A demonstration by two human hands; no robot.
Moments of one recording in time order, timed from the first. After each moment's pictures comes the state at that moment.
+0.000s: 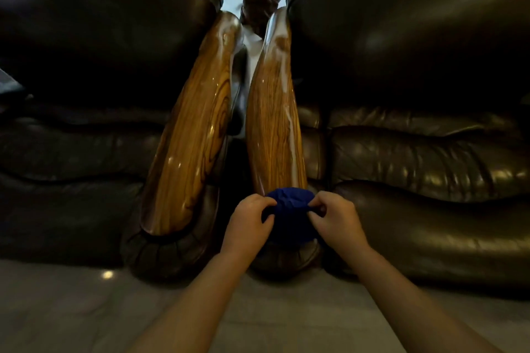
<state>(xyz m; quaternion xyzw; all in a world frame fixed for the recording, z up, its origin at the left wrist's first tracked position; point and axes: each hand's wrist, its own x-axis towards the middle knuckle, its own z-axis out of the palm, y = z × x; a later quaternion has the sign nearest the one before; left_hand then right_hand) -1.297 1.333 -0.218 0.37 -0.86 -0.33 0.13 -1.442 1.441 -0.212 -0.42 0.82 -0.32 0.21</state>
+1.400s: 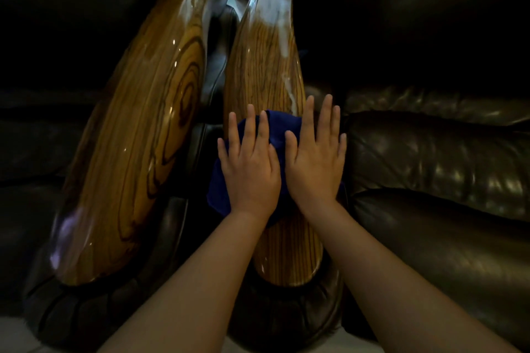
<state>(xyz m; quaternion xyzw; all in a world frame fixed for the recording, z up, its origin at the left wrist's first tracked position) -1.422 1.241 -0.316 0.44 -0.86 -0.14 0.24 -1.500 1.286 -0.311 -0.38 0.88 -0.30 -0.04</state>
